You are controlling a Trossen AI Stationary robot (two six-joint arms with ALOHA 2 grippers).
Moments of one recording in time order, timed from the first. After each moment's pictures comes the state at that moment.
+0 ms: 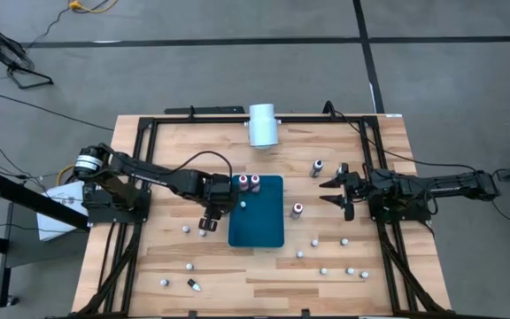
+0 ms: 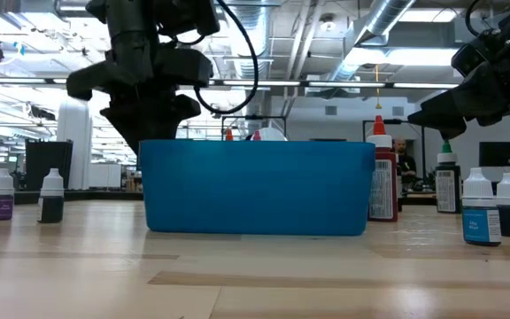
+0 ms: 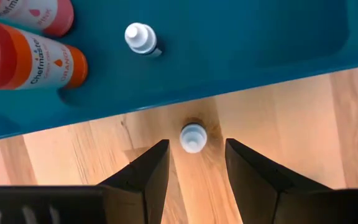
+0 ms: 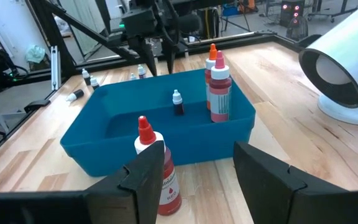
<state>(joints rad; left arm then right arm) -0.08 1.62 1.05 -0.69 -0.07 0.15 0.02 0.25 0.01 0.03 0.03 0.11</state>
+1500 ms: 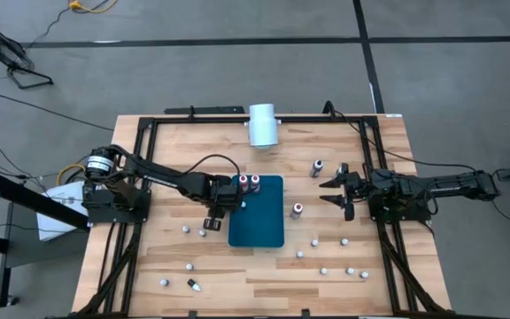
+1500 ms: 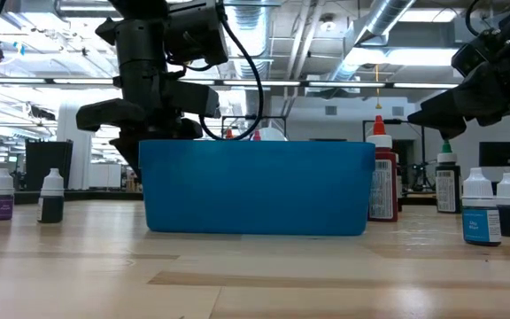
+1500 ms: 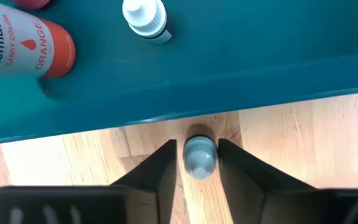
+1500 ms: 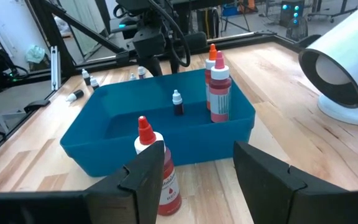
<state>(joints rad) -0.07 1.72 1.04 -0.64 -0.09 0.13 0.02 0.25 0.01 0.03 0.03 0.11</state>
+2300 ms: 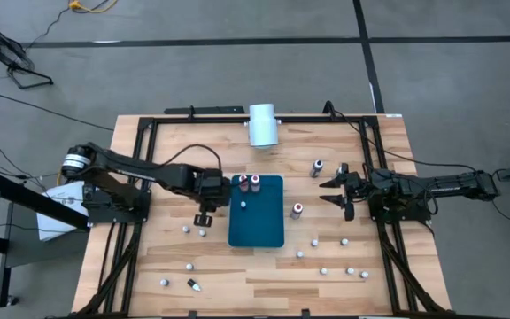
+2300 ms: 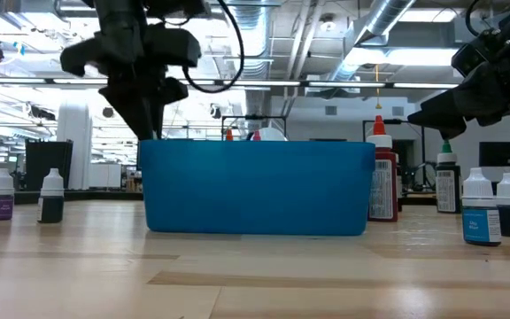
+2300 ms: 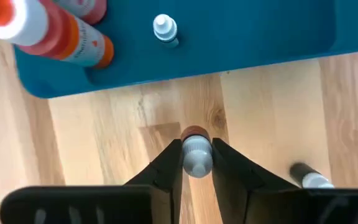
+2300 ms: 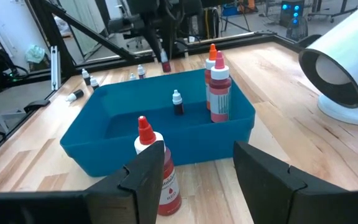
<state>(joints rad) -0.07 1.49 1.04 -0.77 -0.08 0.11 0.02 0.25 0.01 0.03 0.03 0.11</state>
